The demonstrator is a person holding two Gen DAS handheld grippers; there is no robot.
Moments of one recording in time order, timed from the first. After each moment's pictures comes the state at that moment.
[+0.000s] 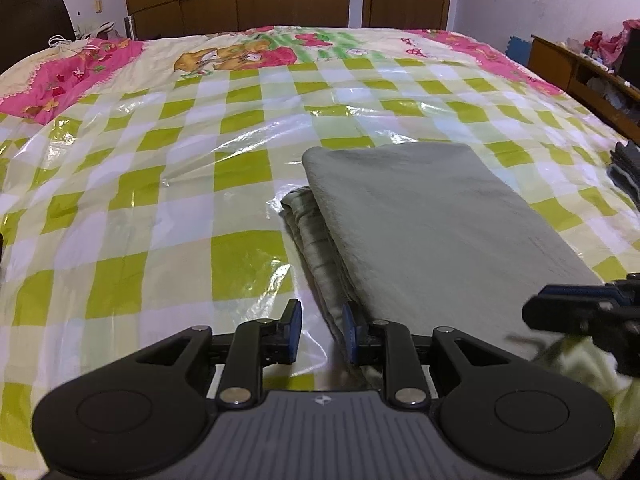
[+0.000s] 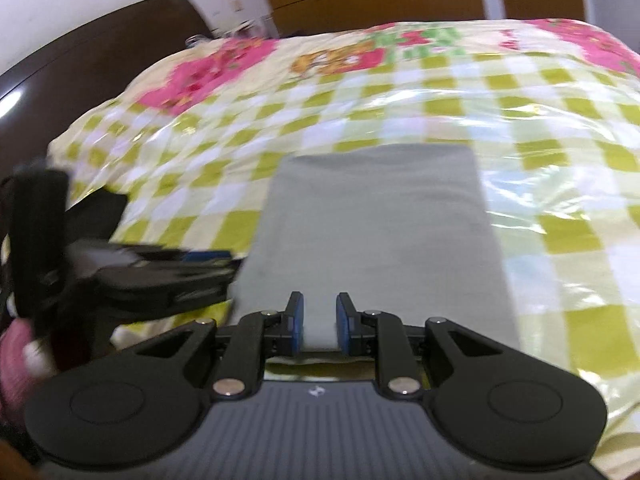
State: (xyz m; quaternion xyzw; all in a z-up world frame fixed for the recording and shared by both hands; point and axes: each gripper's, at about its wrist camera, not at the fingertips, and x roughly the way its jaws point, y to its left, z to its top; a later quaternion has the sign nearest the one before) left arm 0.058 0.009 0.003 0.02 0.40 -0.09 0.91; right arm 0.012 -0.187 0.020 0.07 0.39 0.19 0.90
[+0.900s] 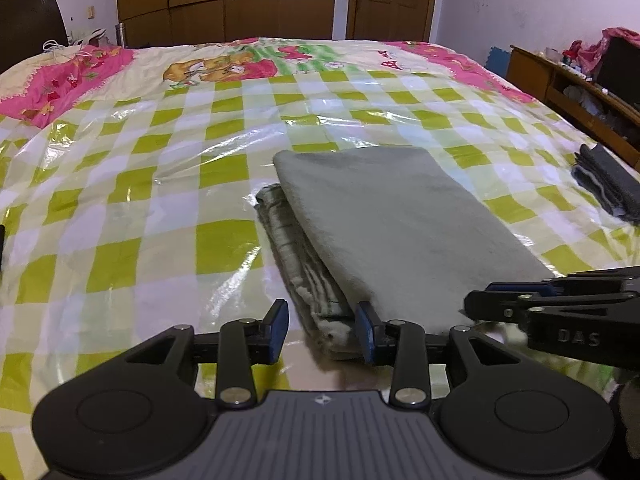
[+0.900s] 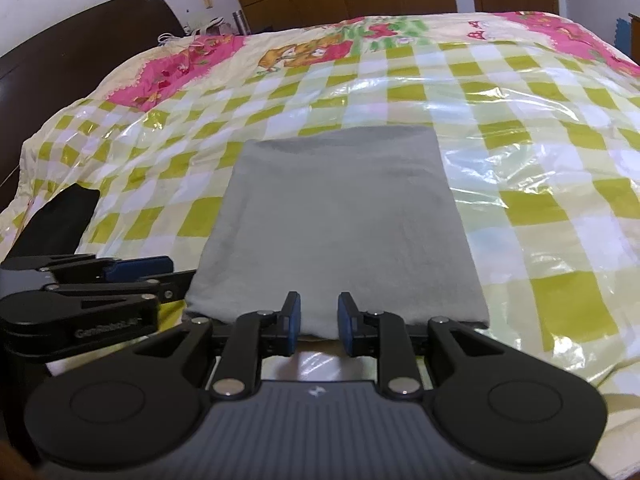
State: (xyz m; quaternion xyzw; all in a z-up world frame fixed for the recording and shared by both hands) left arm 0.016 0.002 0.019 0.01 0.39 -0.12 0.91; right arm 0.004 -0.195 0.012 0.06 0.40 0.16 0.90
